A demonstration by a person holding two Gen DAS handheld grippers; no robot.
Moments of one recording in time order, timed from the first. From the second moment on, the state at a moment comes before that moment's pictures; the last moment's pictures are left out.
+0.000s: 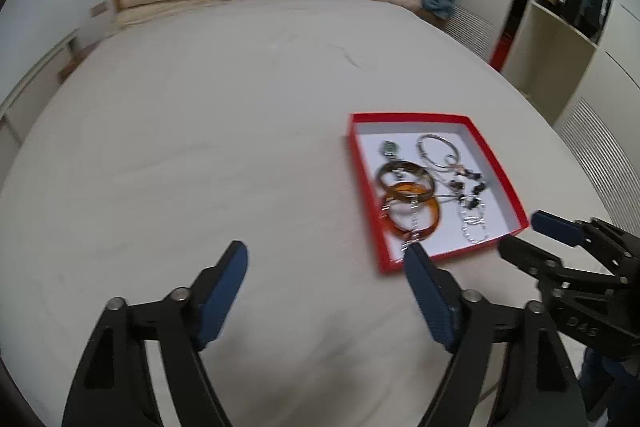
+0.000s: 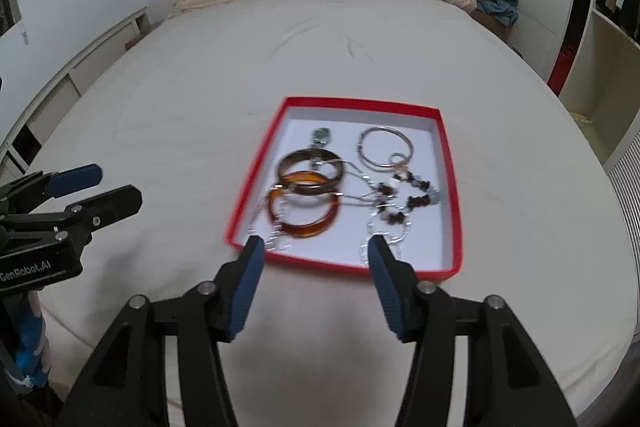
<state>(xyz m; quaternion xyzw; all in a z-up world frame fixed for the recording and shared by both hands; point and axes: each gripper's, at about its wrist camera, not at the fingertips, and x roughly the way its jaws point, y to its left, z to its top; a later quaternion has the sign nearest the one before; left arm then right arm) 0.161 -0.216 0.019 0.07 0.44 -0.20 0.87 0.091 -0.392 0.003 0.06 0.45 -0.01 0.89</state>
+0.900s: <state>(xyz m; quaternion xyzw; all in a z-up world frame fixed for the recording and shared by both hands) 0.069 -0.068 0.064 0.03 0.38 -0.09 0.92 0.018 -0.283 0.069 0.04 0.39 -0.01 0.92</state>
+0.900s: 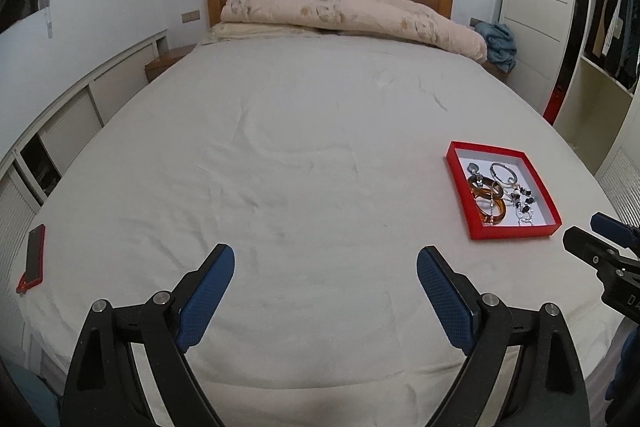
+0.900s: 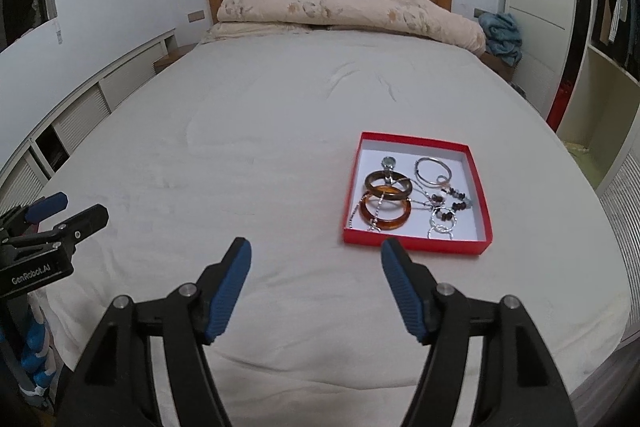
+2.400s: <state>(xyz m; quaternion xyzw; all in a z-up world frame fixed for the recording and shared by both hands) 0.035 -0.082 0.081 0.03 0.36 -0.09 0.93 -0.021 -0.295 0.075 0.04 0.39 -0.03 0.92</state>
